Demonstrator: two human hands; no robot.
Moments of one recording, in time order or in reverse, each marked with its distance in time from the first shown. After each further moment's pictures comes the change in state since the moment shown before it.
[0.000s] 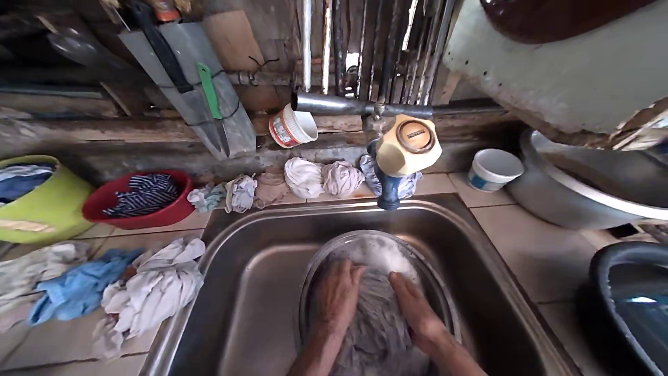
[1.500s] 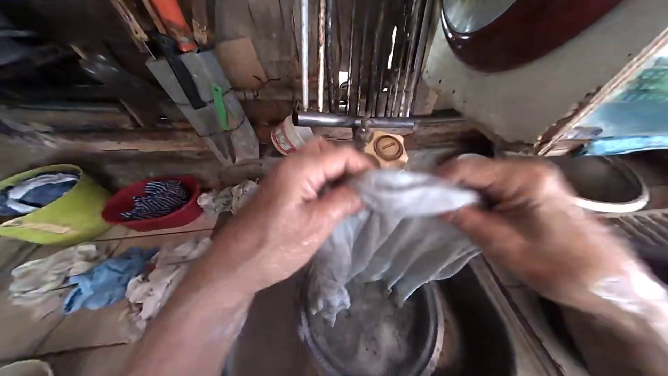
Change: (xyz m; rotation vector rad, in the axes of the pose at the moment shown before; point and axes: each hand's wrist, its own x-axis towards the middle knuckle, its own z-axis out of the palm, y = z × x) left_hand -0.060 0.095 -0.267 -0.433 0.233 0.864; right_hand -0.115 -0.243 -0.067 -0.635 0.031 -1.195
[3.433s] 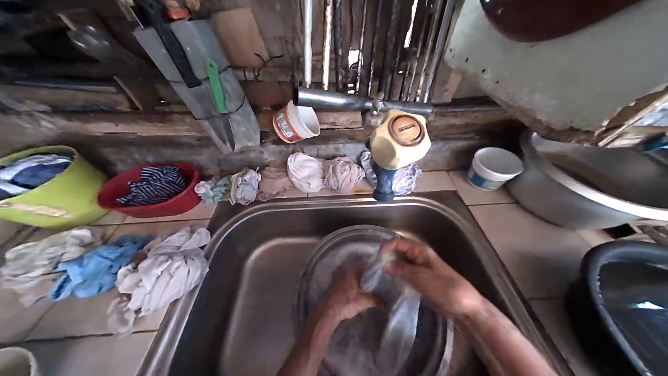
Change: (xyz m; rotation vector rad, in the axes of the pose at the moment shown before) left_hand -0.128 -0.168 0.188 -0.190 -0.297 -0.777; right_hand -0.079 0.101 0.124 0.821 -0.270 0.704
